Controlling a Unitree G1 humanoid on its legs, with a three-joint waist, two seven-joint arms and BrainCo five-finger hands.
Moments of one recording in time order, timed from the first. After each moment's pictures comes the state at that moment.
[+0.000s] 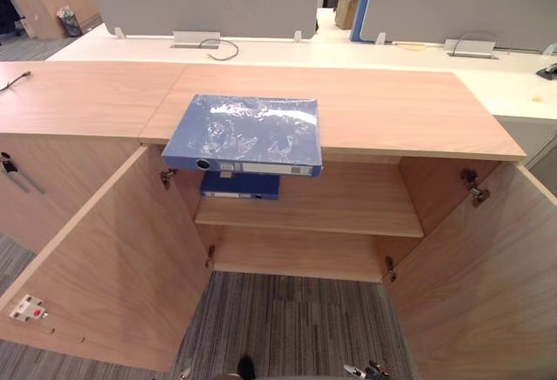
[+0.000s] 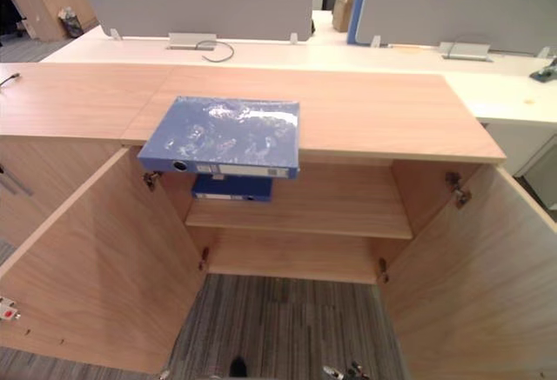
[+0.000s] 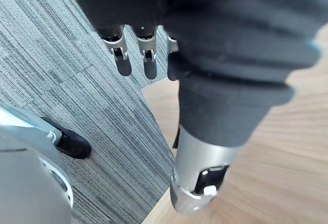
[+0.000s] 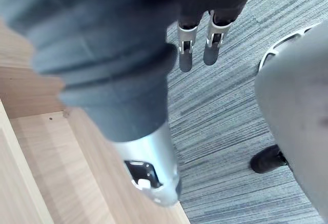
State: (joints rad) left arm 0.20 0.02 0.42 1.07 -0.36 -0.22 0.11; right arm 0.15 -0.02 -0.28 1.11 0.17 -0.08 0.04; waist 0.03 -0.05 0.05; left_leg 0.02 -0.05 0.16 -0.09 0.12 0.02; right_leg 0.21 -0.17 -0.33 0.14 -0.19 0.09
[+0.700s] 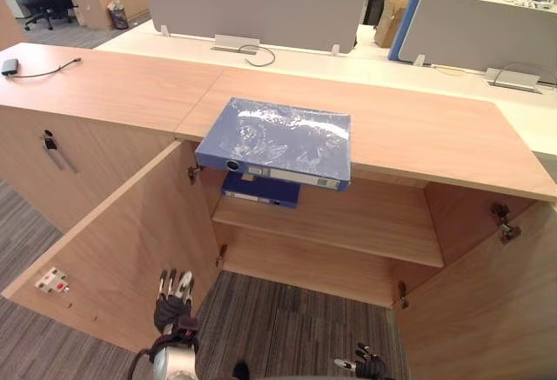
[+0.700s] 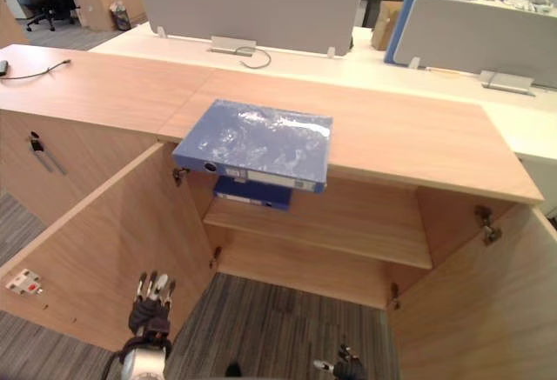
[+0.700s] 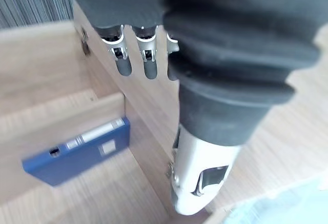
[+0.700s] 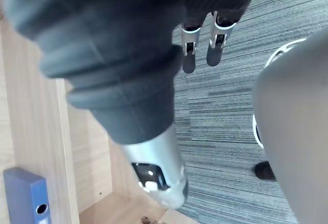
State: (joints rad) left arm 0.28 -0.04 0.08 0.21 -0.99 -0.26 -0.03; right arm 0.17 -0.03 -0.09 0.98 0.06 -0.07 0.03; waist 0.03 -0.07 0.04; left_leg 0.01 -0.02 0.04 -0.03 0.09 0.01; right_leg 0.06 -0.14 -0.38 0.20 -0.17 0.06
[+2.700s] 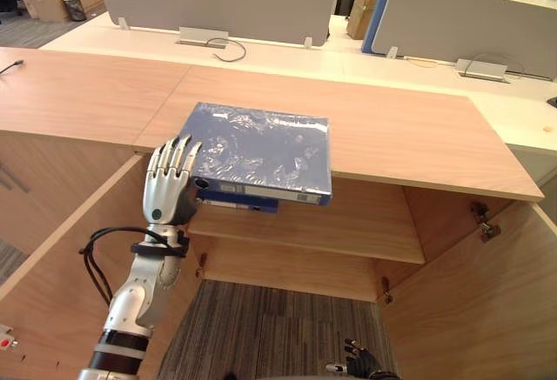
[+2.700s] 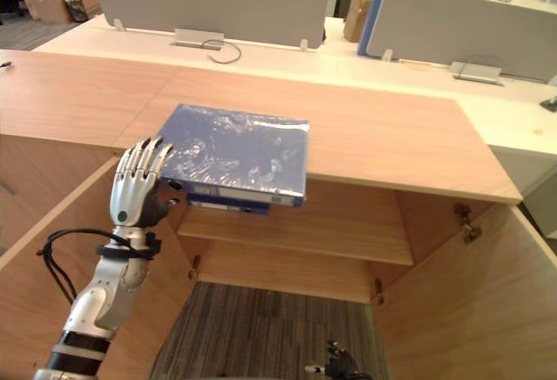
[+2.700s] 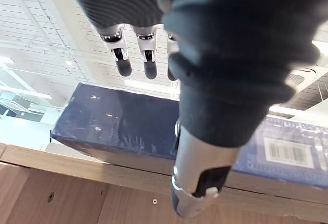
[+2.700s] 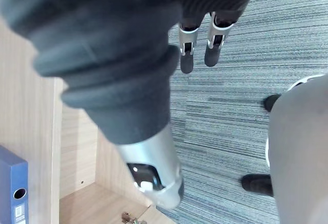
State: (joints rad) left arm -0.08 0.42 -0.08 -0.02 1.03 -0.08 0.53; right arm 0.11 -0.07 0.00 1.06 -0.06 -0.11 0.06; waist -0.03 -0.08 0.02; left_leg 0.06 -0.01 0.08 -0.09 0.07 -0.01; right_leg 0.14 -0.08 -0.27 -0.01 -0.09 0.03
